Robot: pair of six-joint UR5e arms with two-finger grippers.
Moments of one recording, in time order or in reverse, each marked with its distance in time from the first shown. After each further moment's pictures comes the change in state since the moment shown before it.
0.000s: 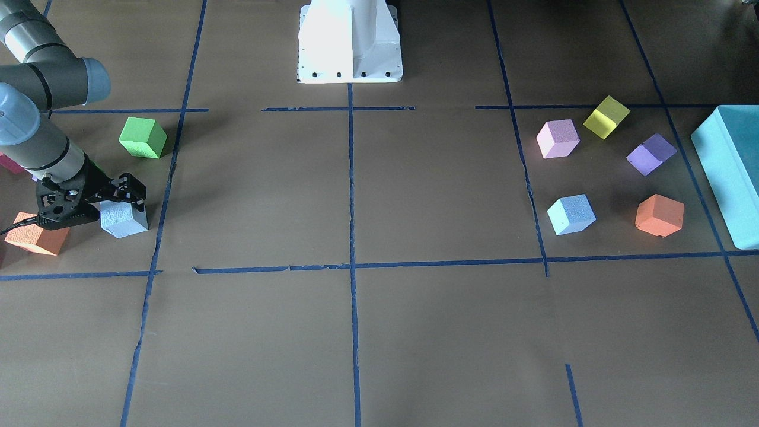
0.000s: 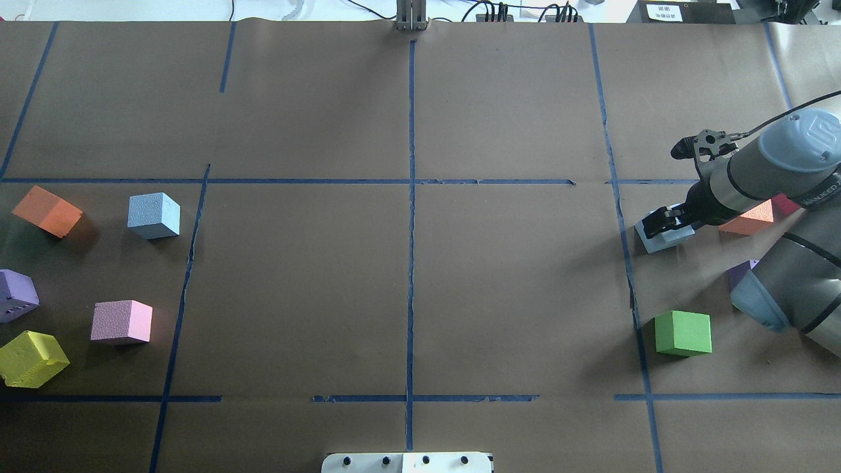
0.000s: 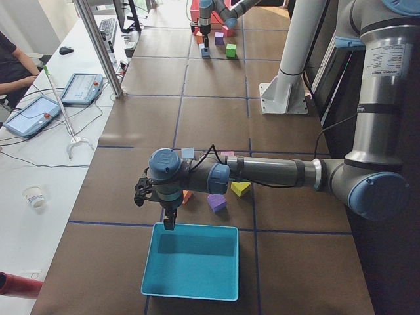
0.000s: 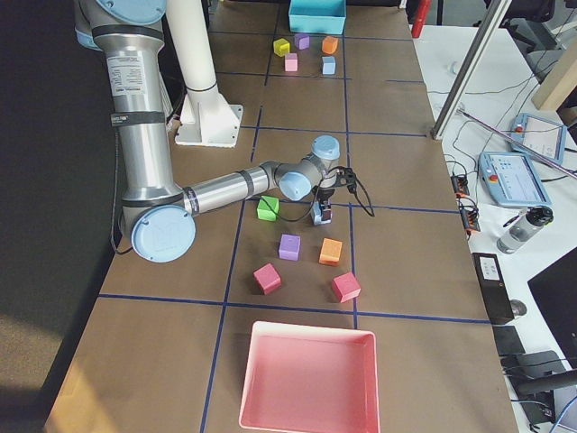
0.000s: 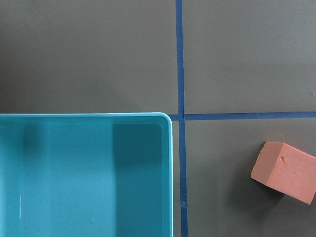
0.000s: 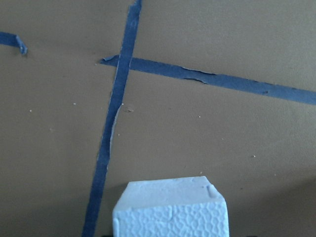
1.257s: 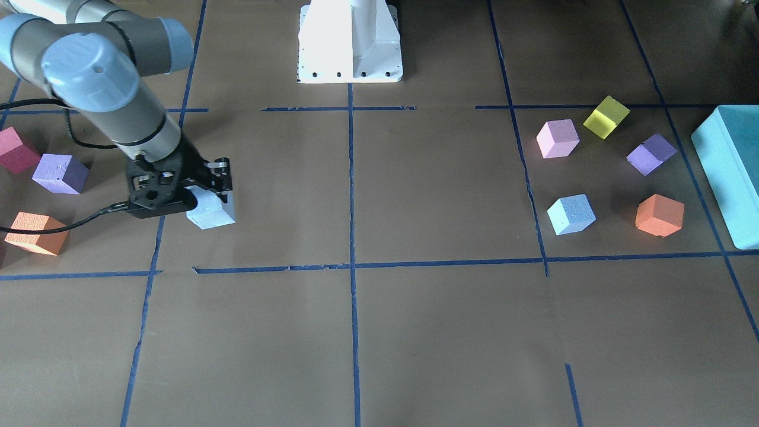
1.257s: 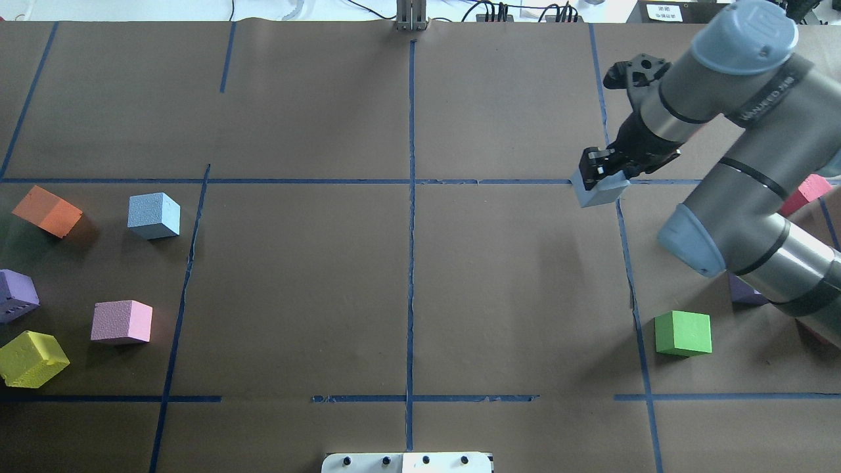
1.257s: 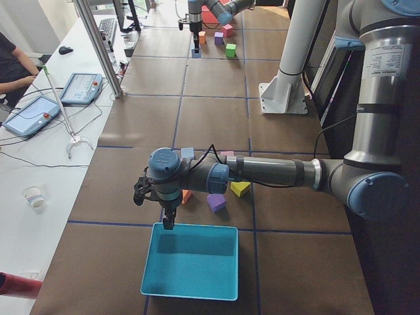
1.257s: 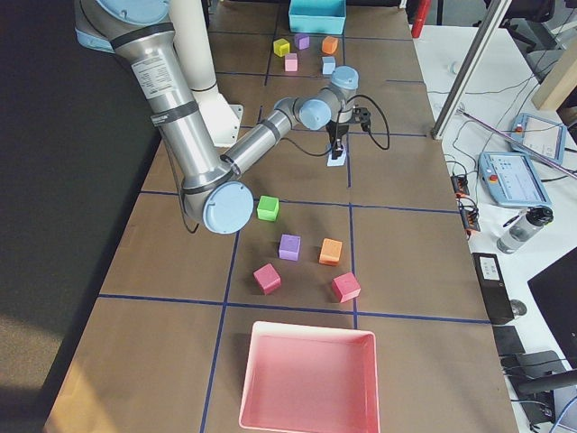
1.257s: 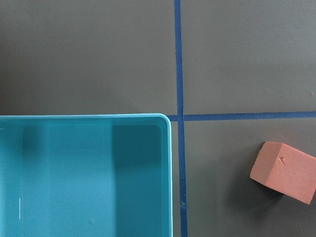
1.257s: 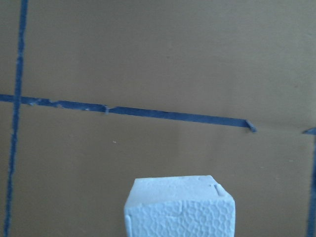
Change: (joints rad) left arm 0.000 -0.001 -0.001 -0.002 0.000 0.004; right arm -0.078 0.457 0.066 -0.445 0.001 0.216
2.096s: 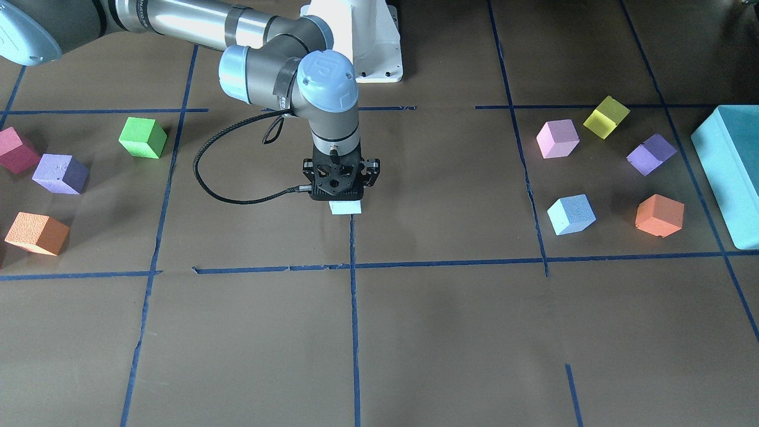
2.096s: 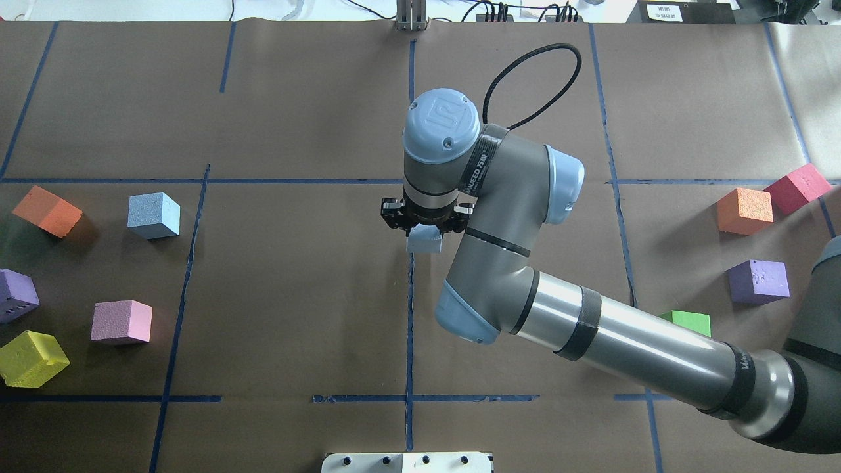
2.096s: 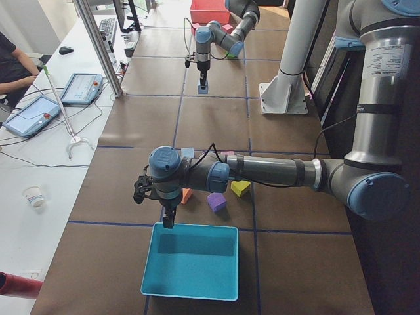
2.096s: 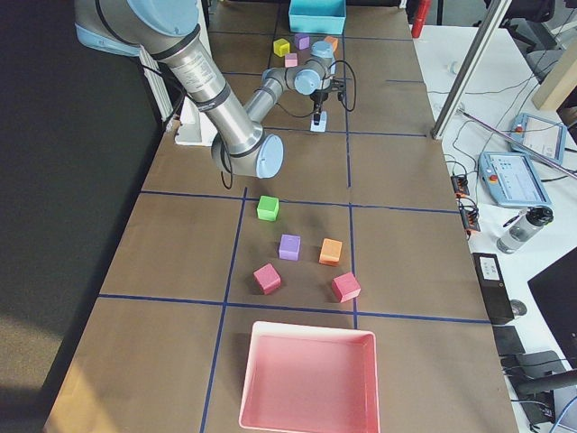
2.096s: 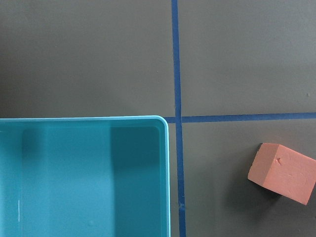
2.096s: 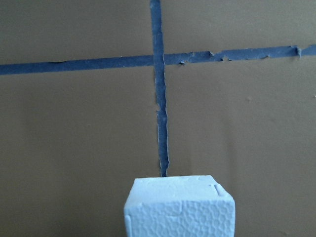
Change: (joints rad) left arm 0.000 0.000 -0.010 0.001 0.001 -0.002; right arm -0.255 0.312 -0.337 0.081 -0.188 0.327
